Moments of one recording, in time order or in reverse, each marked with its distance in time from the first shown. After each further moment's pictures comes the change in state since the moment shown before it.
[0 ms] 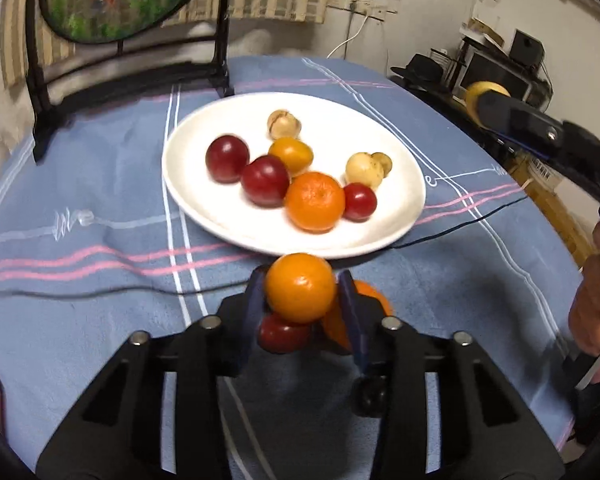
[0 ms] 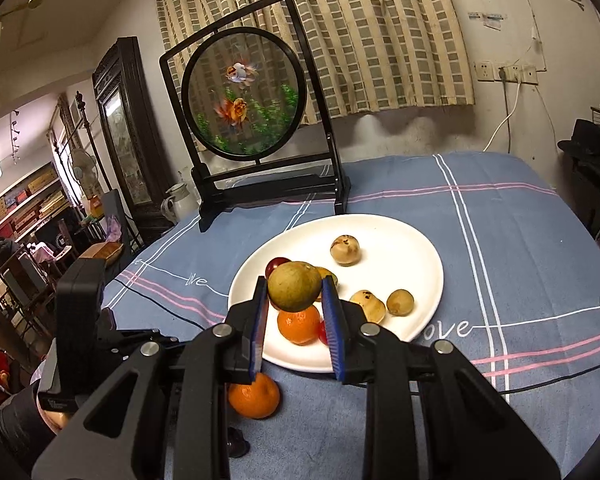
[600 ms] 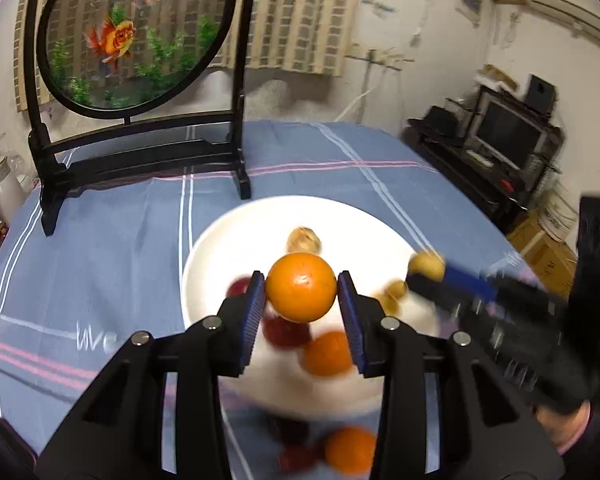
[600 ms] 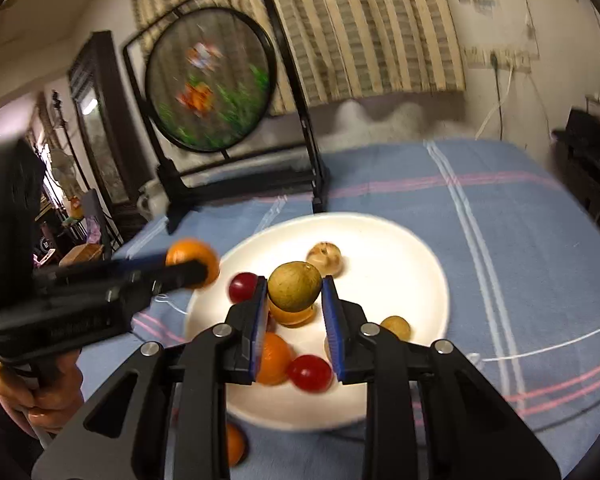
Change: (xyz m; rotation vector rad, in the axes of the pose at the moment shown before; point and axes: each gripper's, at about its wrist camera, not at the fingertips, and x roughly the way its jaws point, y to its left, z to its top) left arm 0.011 0.007 0.105 -0.019 -0.139 0.081; right arm 0.074 -0.022 0.013 0.045 0.060 -0.060
